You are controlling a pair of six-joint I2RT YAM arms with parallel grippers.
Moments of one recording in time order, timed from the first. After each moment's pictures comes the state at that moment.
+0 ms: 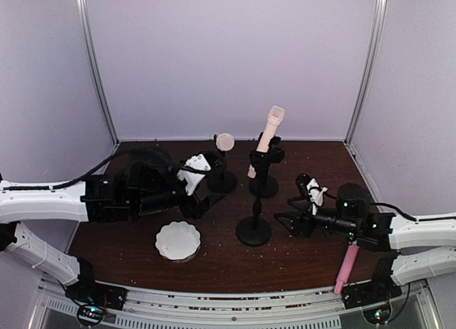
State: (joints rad) left arm -1.16 1.26 1.01 -0.11 -0.29 0.24; right arm 0.87 0.96 0.37 0.32 -0.07 0.14
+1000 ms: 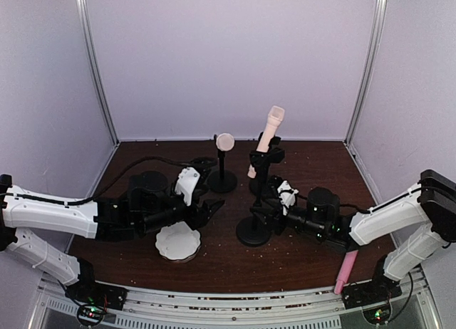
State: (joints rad) left arm -1.16 1.27 0.73 0.25 -0.29 -0.07; right arm 0.95 1.47 0.45 0.85 0.04 0.04
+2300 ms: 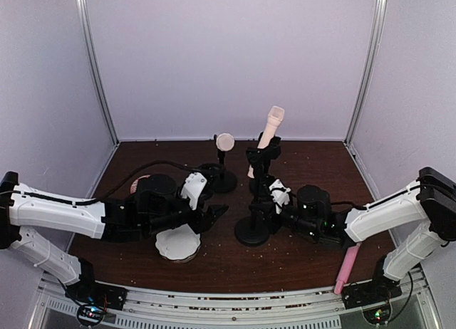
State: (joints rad) left arm -1.16 1.32 0.74 0.25 -0.27 -0.07; right arm 0.97 1.49 0.54 0.69 0.11 0.08
